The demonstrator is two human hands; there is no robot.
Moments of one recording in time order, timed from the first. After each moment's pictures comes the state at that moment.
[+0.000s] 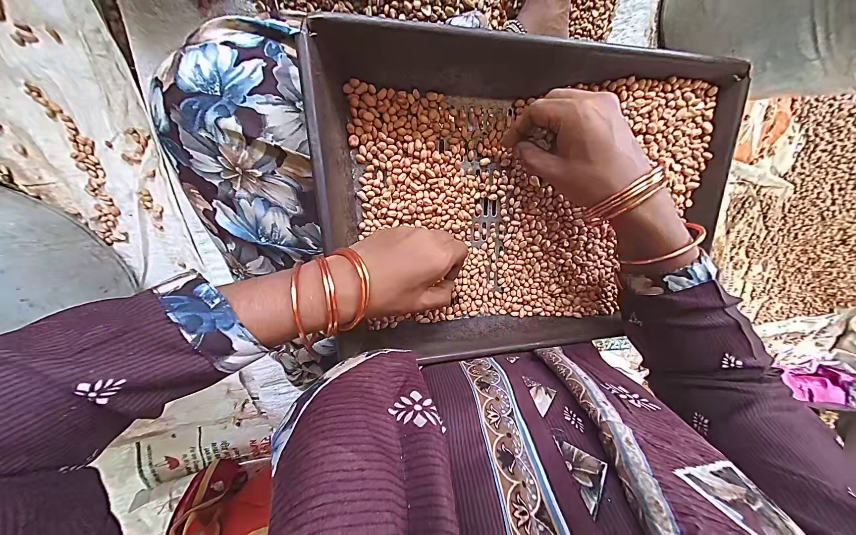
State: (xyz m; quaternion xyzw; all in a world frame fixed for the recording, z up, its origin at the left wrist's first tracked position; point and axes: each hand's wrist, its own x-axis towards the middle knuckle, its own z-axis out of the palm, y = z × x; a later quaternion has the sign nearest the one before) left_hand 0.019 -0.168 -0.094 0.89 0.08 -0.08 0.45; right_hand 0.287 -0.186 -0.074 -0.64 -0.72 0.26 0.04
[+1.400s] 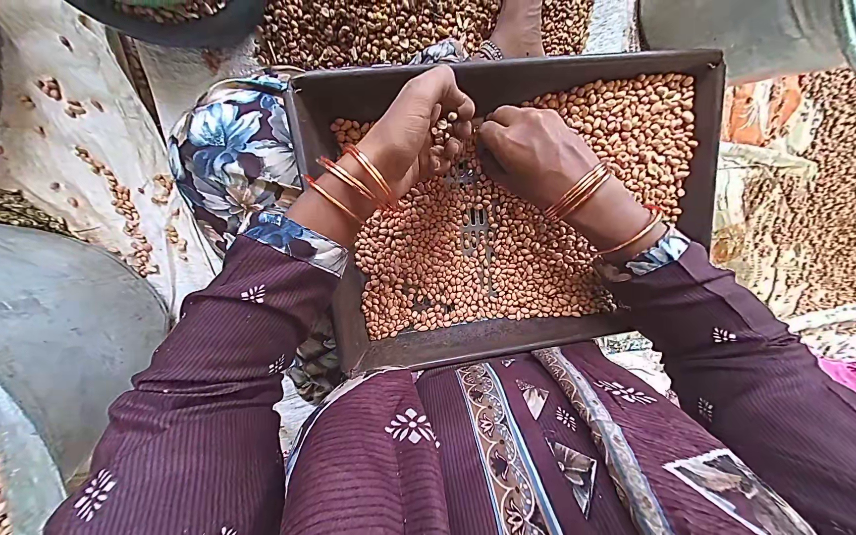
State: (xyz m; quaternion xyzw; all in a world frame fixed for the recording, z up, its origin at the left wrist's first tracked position) left_hand 0.100 -0.095 -0.094 0.40 0.39 0.09 0.82; right_hand 0.275 -0.178 -0.092 -0.60 -0.78 0.16 -0.04
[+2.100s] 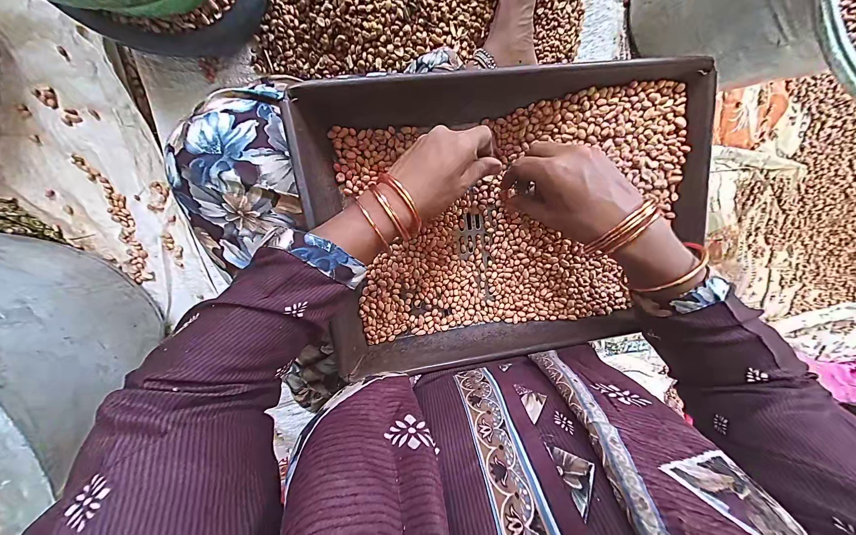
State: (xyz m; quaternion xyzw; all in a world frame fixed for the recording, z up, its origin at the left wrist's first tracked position) left_hand 0.112 -0.110 -0.116 0.87 0.22 0.03 0.44; right_hand 0.299 -0.219 -0.062 -0.63 -0.73 0.25 -0.04
